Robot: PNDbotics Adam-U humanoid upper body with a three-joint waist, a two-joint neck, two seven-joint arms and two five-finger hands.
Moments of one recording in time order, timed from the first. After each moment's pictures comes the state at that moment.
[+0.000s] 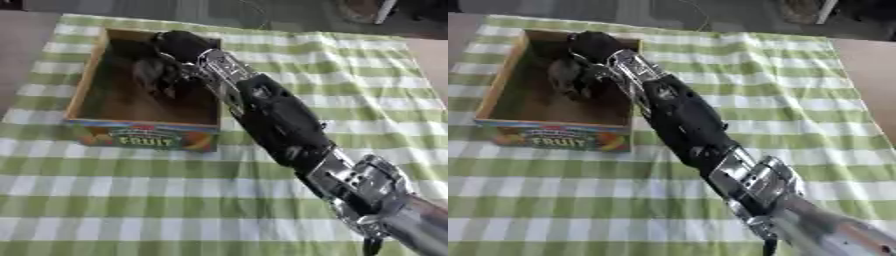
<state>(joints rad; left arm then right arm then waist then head) -0.14 0.08 0.34 -1.98 0.16 -0.27 0.02 -1.10 -0.24 0.25 -0.88 1.17 -0.23 0.15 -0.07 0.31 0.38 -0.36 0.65</state>
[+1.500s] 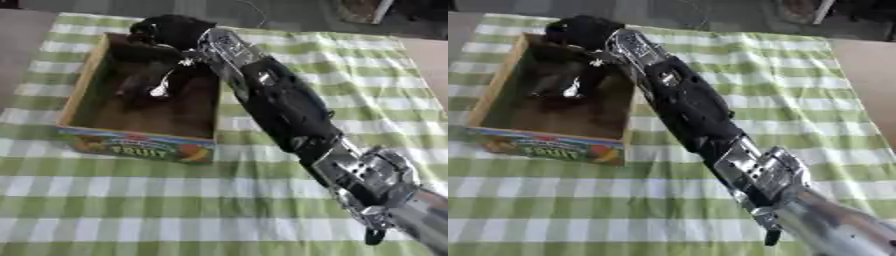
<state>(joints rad) -0.13 0.08 0.33 -1.98 0.16 -0.26 0.01 -1.14 -0.30 0.24 -0.99 1.19 -0.38 0.29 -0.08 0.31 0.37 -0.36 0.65</state>
